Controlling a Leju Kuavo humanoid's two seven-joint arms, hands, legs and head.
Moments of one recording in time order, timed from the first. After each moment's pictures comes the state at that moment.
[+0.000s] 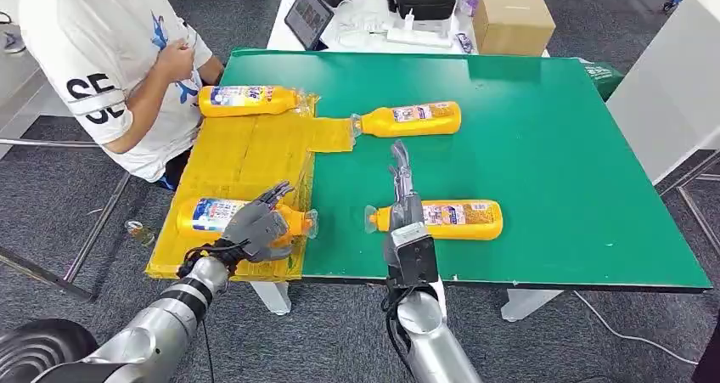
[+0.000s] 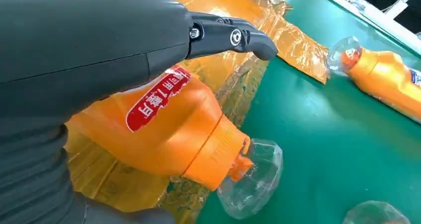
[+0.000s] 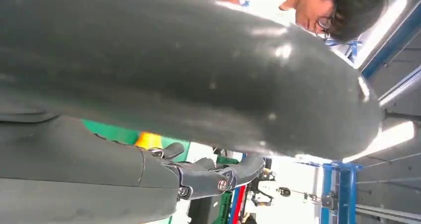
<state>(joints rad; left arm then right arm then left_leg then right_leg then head) -0.62 -0.14 0.04 -0.41 -0.96 0.04 -0.54 -0.19 0.26 0.40 -1.29 0.18 -0.35 -0.64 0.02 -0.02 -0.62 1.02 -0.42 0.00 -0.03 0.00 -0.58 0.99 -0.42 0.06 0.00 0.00</state>
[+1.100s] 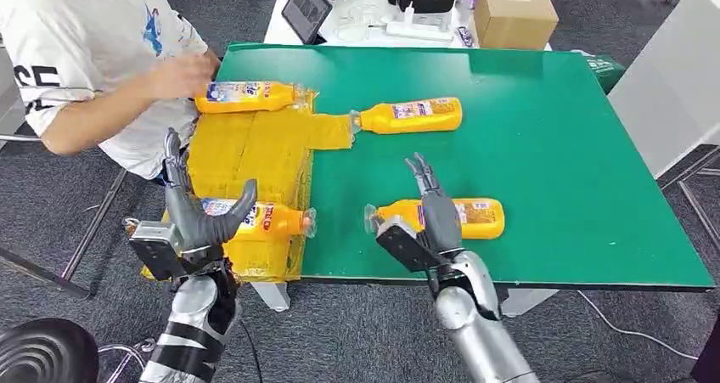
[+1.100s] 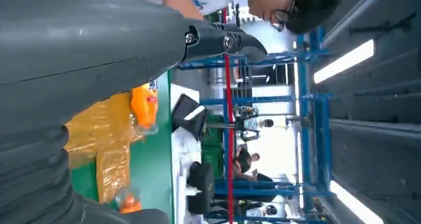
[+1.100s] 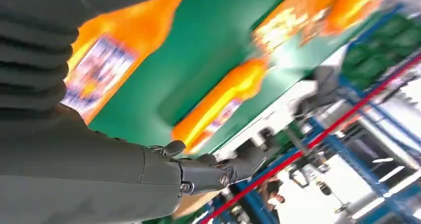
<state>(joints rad) -0.23 -0.22 -0.14 -1.34 -0.05 0.42 -0.70 -0.24 0.04 0.33 -1.26 0.74 -0.35 -0.31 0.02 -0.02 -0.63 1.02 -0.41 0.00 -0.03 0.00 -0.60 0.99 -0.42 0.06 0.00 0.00</state>
